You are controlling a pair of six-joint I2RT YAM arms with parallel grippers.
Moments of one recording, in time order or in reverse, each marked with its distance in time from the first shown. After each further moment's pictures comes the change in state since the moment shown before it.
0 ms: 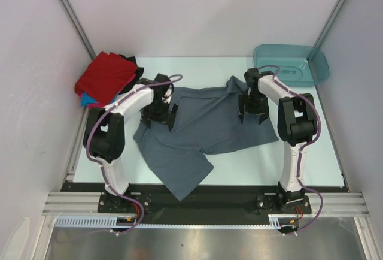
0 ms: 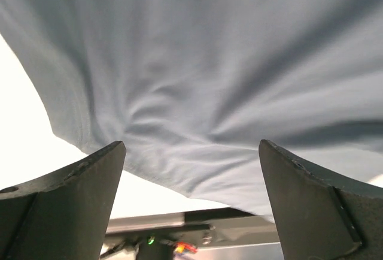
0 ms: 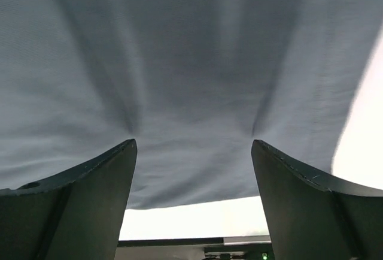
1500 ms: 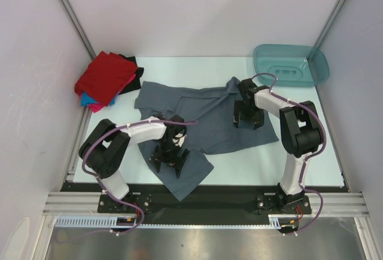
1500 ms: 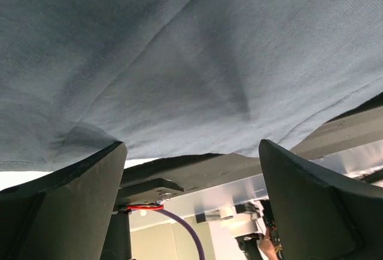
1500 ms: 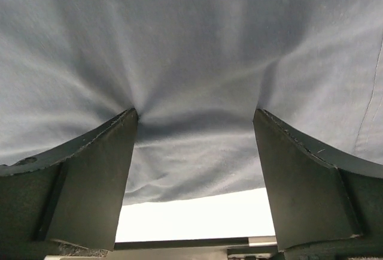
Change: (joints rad) left arm -0.298 -0.153 -0.457 0.074 0.286 -0.104; right arm 0.108 -0.156 -0.292 0.281 0.077 0.124
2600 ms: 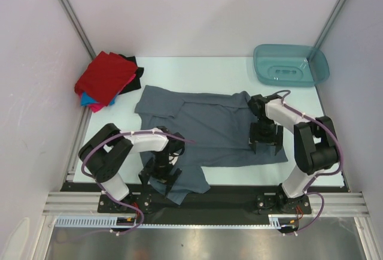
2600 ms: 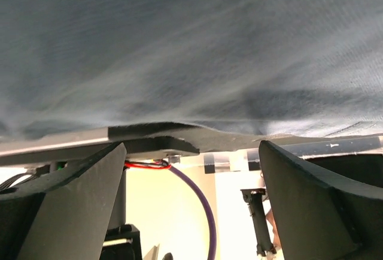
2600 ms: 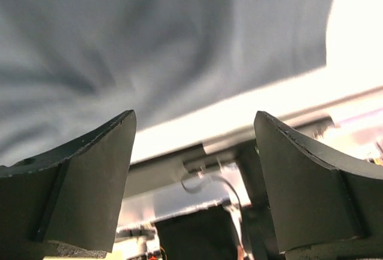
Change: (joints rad) left arm -0.117 -0.034 -0.159 -0.134 -0.023 -0.081; right arm -0.025 -0.229 -0.236 -0.335 0.068 0.112
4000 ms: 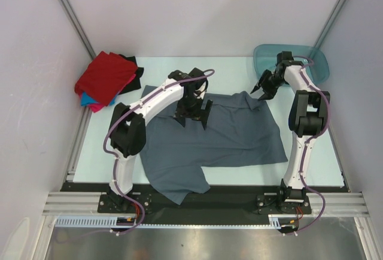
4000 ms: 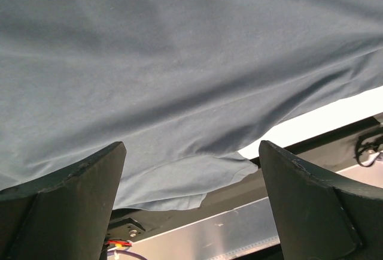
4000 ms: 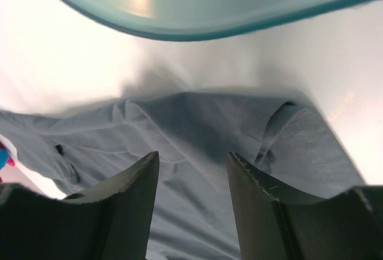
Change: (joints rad) left arm 0.153 0.385 1.057 -0.103 -0.064 -0.008; right arm -0.350 0.523 0.800 0.221 -0.553 0.026
